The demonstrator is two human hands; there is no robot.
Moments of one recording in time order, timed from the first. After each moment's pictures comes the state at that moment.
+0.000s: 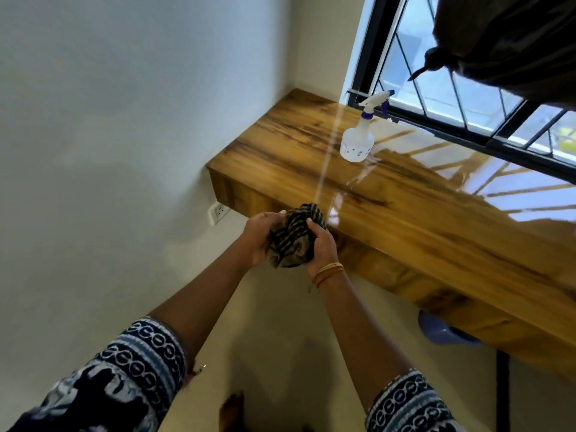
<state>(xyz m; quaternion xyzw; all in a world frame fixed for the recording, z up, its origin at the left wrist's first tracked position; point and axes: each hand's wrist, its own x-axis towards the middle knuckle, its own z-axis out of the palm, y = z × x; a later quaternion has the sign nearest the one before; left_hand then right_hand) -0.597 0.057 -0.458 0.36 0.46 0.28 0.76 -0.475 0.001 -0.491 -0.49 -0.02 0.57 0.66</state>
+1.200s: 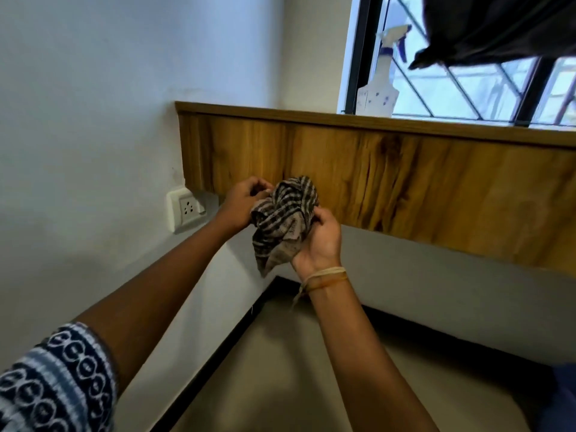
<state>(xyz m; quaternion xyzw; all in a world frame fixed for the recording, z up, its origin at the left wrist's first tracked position) -0.588 0.202 -0.740 0.76 0.25 0.46 0.40 -0.496 0.085 -0.761 -0.20 -0.21 0.52 0.80</state>
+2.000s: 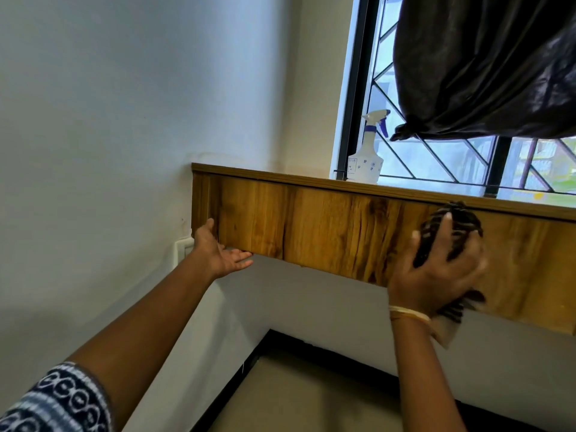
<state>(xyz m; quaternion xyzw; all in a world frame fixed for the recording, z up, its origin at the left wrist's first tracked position) -0.624 0.230 -0.728 0.27 0.23 0.42 0.83 -0.368 0.028 -0.744 -0.60 -0.19 -0.53 0.56</state>
